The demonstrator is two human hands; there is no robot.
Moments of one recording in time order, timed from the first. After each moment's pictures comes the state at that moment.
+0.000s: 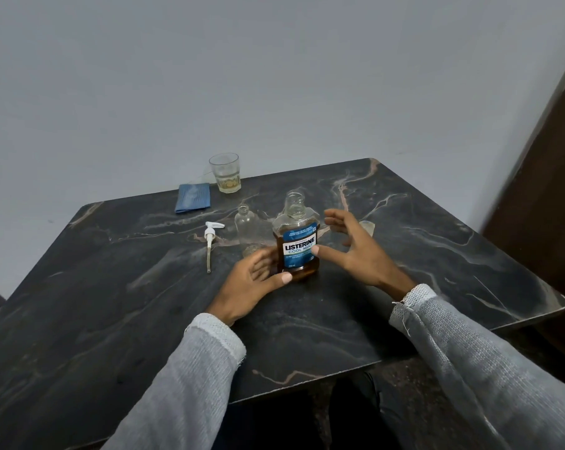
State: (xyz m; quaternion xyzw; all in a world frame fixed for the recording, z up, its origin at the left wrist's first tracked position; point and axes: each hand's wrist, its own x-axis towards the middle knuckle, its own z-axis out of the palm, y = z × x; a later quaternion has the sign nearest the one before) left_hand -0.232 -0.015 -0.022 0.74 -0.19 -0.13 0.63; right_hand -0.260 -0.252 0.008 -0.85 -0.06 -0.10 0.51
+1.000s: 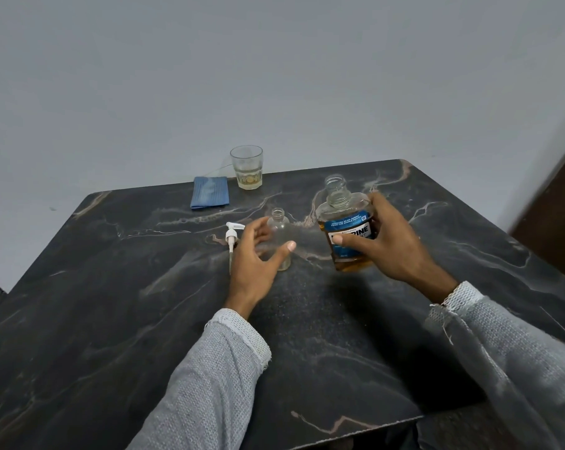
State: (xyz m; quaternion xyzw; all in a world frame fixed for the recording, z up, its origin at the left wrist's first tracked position) left_hand -0.169 -0.001 -0.027 0.76 -0.12 0.10 0.64; right_hand -0.224 -0.222 0.043 -0.87 -0.06 -0.15 0.46
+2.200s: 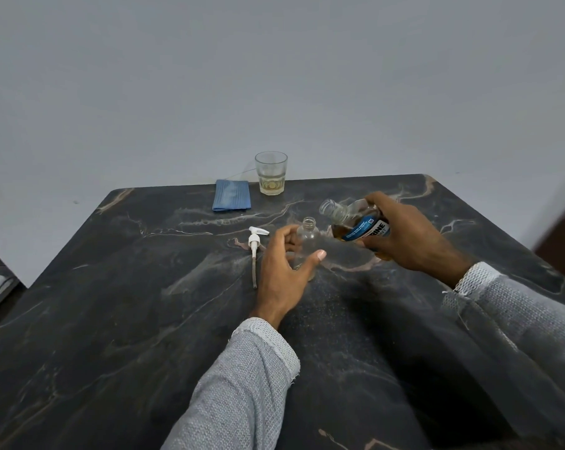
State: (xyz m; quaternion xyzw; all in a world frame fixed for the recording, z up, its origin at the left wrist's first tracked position) left_hand -0.168 -0.005 -0.030 0.77 -0.14 0.14 0.61; right_hand -0.194 -0.208 0.069 -0.96 -0.08 -0.14 0.22
